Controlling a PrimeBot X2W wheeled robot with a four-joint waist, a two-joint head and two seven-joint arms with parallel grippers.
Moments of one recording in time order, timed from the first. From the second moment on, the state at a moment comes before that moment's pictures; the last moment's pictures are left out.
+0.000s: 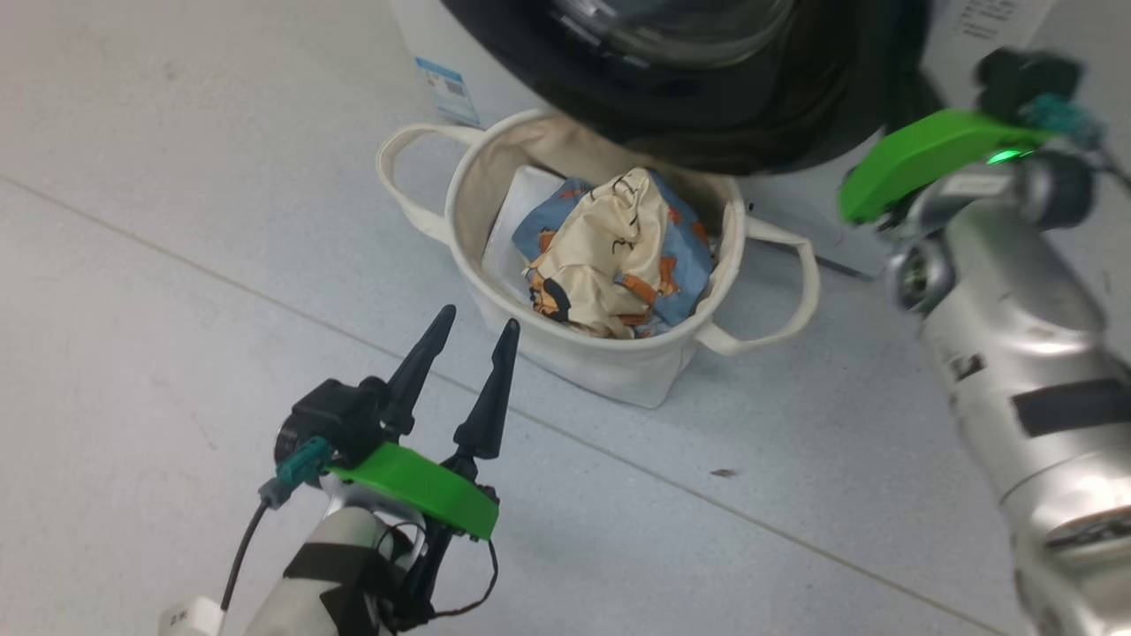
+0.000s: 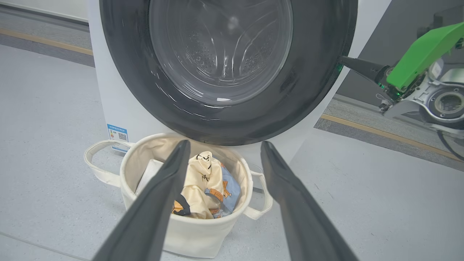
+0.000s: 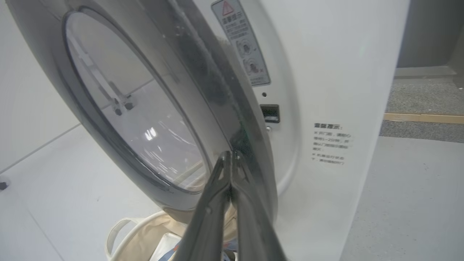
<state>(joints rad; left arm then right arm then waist) -0.44 0.06 -0.38 0.41 -0.41 -0.12 -0.25 -1.03 -0.12 0.26 0.99 0.43 0.13 -0.25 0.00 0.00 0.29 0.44</state>
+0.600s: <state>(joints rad) -0.44 0.04 -0.37 0.38 -0.40 -0.13 -0.25 -1.12 -0.18 0.07 1.04 0.30 0.13 -0.25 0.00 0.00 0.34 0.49</state>
